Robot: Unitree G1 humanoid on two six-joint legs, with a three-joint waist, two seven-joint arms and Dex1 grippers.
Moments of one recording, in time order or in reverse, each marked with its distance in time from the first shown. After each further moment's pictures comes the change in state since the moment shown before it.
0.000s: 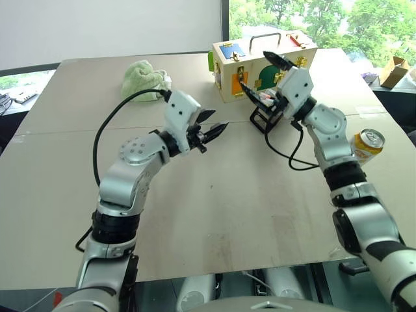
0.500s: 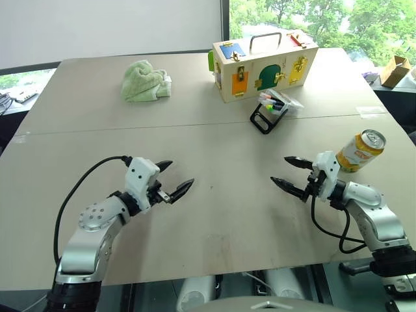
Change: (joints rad) left arm 0.554 0.063 0.206 -0.021 -0.054 -0.257 -0.097; right arm 0.665 -0.248 -0.062 -0.495 0.299 0.559 0.238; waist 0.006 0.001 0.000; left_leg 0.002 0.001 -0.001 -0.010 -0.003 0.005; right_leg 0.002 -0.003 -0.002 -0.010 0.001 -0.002
